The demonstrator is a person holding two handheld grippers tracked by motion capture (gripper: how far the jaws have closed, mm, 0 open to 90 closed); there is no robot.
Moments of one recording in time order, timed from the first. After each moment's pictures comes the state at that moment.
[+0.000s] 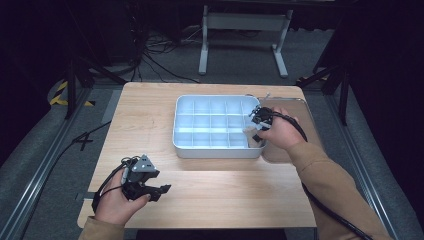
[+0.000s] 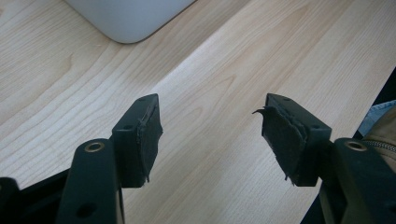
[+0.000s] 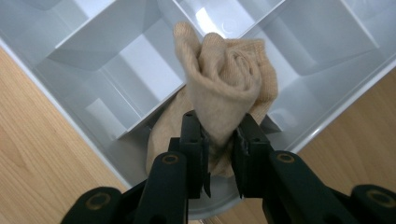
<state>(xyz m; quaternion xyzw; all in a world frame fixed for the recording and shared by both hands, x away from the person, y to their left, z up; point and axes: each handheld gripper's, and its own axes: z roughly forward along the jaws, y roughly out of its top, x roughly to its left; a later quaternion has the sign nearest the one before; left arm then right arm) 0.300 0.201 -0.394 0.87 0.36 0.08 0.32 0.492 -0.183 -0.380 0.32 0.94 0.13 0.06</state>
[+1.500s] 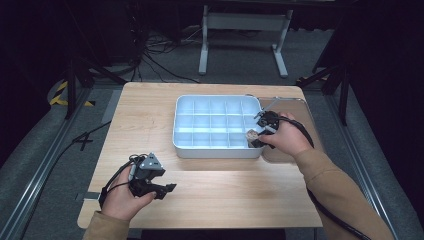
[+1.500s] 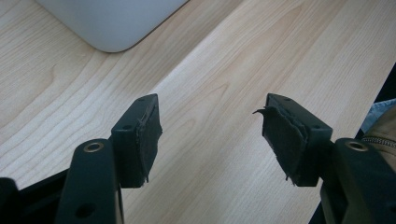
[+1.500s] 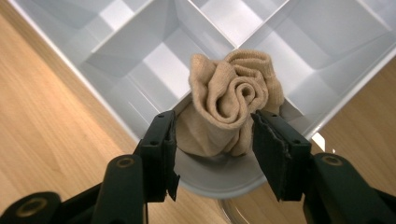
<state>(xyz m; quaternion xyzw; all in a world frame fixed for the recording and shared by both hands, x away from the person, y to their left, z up) 0.311 0.190 -0.397 0.89 0.33 0.07 0.31 0.471 -0.196 -0.375 0.35 0.92 0.19 0.06</state>
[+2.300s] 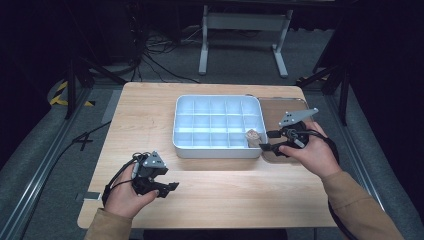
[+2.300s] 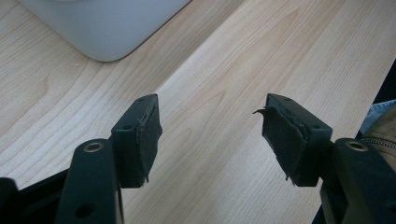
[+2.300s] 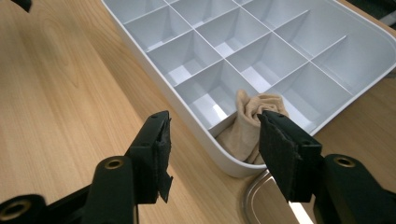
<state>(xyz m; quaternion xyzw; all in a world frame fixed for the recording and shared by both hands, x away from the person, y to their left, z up) 0.316 0.182 -0.397 0.89 0.33 0.06 0.32 0.405 -0.237 -0.343 0.27 0.88 0.37 0.11</state>
